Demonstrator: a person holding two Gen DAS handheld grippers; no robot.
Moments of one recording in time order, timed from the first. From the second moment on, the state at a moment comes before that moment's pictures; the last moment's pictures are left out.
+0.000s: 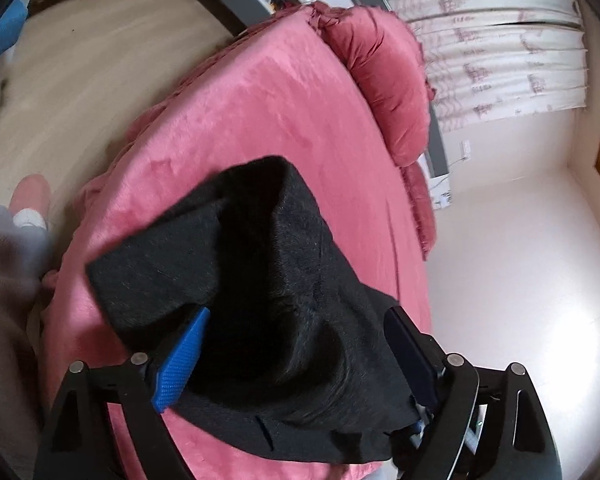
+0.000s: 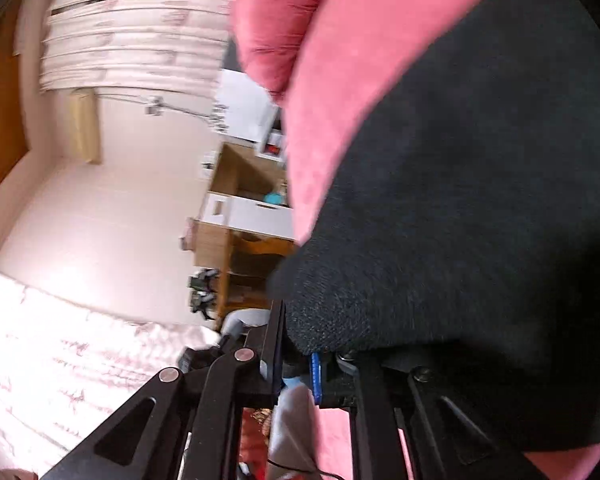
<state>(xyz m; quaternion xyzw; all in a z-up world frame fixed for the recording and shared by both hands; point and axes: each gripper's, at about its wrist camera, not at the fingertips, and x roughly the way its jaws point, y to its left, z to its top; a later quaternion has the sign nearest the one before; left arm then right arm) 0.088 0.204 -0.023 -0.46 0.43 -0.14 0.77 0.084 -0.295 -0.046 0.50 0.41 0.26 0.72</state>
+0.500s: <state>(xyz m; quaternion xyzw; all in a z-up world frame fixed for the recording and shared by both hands) 0.139 0.245 0.087 -0.42 0.38 -0.19 0.80 0.118 -0.283 0.046 0.47 0.38 0.31 0.73</state>
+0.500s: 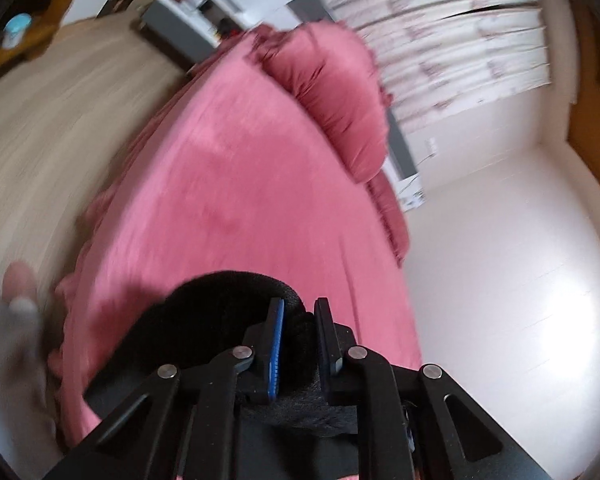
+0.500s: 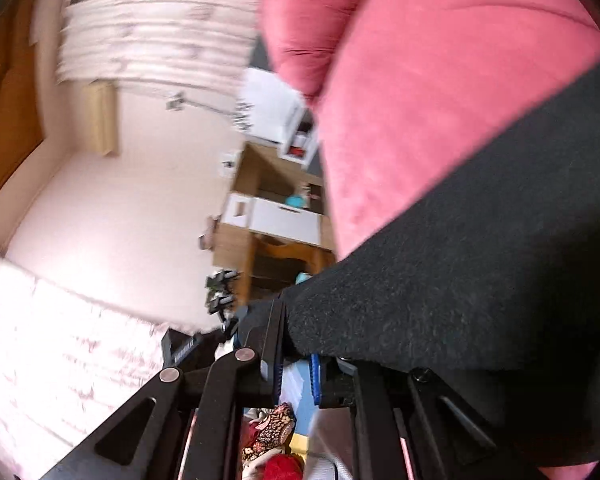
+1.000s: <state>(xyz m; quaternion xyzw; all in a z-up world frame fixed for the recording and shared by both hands) 0.061 0.281 -0.039 -0.46 0.41 -0.06 0.79 0.076 -0.221 -0.081 0.41 0.54 0.27 0.69</state>
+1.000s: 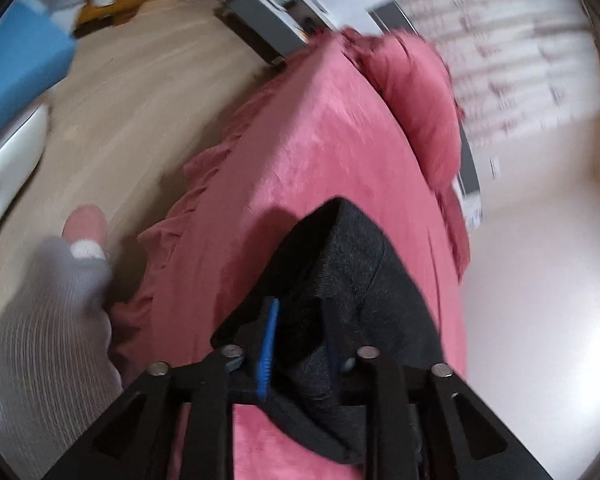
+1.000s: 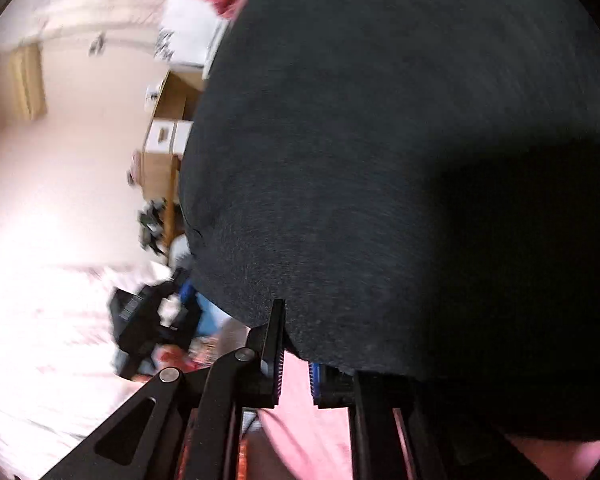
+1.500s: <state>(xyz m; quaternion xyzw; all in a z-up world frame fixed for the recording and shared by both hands) 0.038 0.202 -0.013 -0.41 0.40 -0.10 0.81 0.024 -0.370 -0.079 0.55 0.42 0.09 0.72</state>
